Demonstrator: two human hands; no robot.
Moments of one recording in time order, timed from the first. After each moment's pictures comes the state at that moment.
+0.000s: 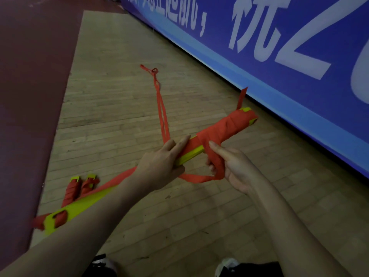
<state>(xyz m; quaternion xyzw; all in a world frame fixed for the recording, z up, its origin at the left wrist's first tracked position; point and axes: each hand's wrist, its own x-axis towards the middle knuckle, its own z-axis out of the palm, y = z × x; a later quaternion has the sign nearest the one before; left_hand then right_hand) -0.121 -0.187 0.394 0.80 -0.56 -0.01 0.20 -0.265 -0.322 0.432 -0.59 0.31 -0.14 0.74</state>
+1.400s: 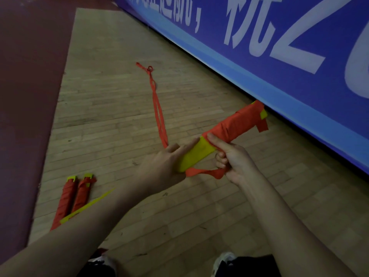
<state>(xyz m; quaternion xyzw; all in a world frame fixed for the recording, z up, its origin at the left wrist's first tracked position) -0.140 -0.187 0.395 0.76 -0.60 -0.06 0.23 -0.264 -0.336 0.421 -0.50 0.36 -0.23 0.76</state>
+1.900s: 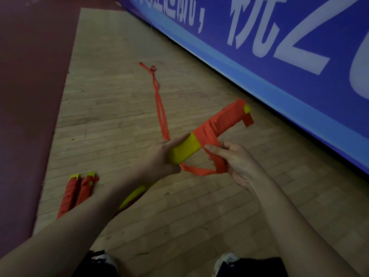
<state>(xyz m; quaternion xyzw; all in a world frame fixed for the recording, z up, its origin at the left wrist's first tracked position) -0.119 -0.191 0.401 0.78 -0.54 -0.13 0.31 -0.276 -0.325 0.436 -0.60 0.32 -0.16 0.72</state>
